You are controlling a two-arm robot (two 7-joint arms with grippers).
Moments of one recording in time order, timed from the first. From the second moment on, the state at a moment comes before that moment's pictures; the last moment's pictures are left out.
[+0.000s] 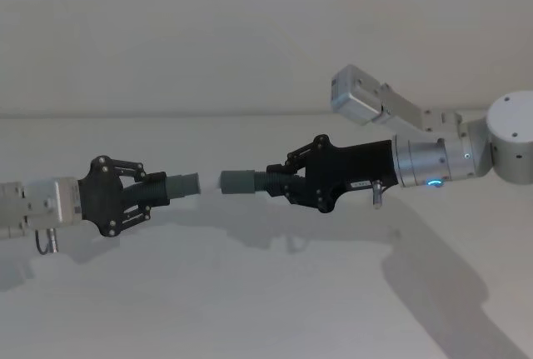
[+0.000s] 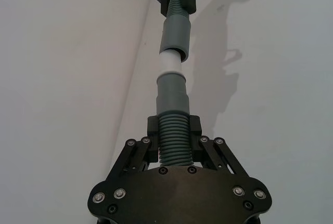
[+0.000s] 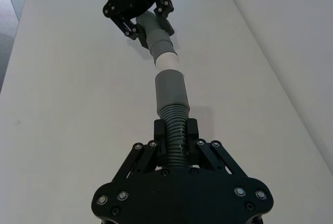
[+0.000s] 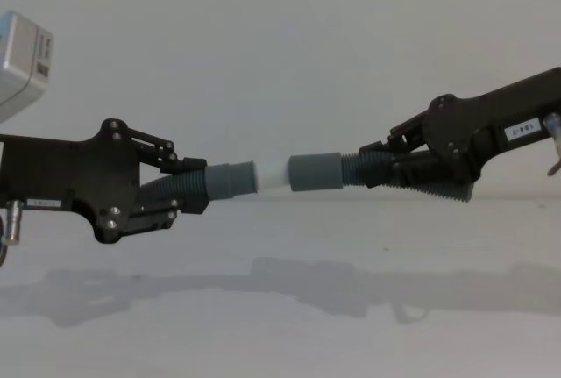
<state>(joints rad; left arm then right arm) -0.63 0.60 0.61 -1.20 -0.11 -0.63 -0.83 0.80 0.57 -0.73 -1.30 0.33 0.10 1.01</state>
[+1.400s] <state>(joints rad) -0.63 0.60 0.61 -1.20 -0.11 -0.63 -0.83 0.83 0.57 -0.76 -1.26 0.36 0.09 1.02</state>
